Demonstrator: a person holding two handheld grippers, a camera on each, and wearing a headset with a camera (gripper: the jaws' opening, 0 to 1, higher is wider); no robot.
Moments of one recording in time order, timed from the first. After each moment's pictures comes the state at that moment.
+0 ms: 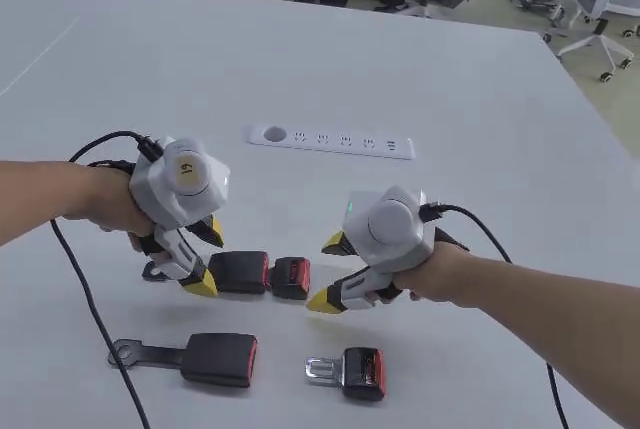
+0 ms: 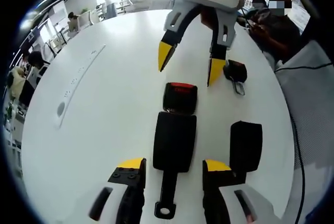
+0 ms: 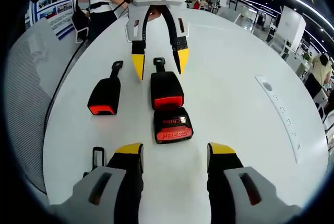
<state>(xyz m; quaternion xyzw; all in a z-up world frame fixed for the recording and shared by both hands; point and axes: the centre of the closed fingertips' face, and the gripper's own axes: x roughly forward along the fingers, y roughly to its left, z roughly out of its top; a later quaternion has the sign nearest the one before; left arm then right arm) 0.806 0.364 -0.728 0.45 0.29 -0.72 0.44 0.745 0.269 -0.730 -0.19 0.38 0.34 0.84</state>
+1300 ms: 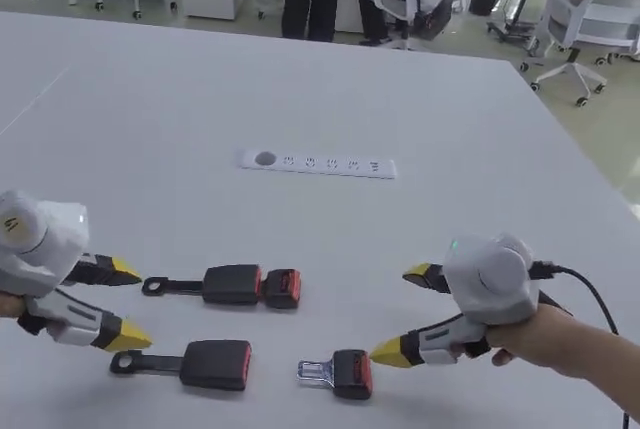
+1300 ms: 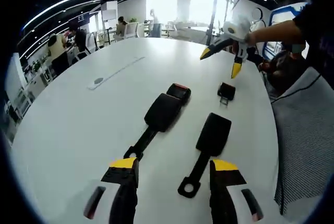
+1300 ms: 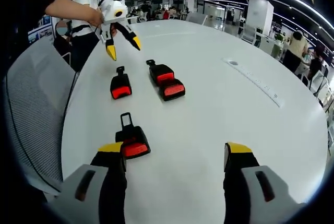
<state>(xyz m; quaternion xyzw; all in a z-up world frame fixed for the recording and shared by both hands) 0.783 0.460 -0.692 0.27 0.27 -0.69 0.62 0.640 0.218 -0.704 -0.10 0.35 0.24 0.90</state>
